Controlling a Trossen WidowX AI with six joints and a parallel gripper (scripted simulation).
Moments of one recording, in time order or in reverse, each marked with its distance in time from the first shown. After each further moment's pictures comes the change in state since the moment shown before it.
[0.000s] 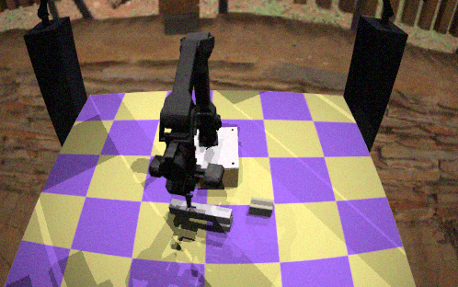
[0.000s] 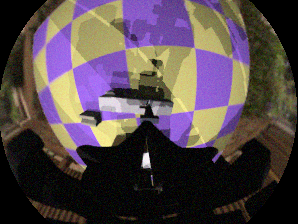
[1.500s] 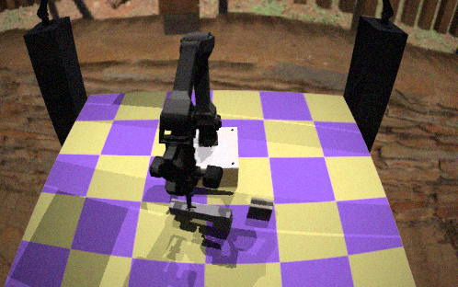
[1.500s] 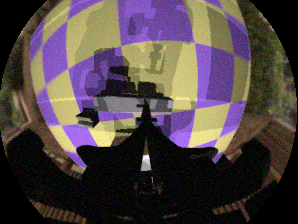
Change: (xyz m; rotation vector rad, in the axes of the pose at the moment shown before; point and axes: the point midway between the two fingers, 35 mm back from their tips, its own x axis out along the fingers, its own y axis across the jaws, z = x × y) arm 0.013 -0.005 -0.007 0.024 0.002 -0.005
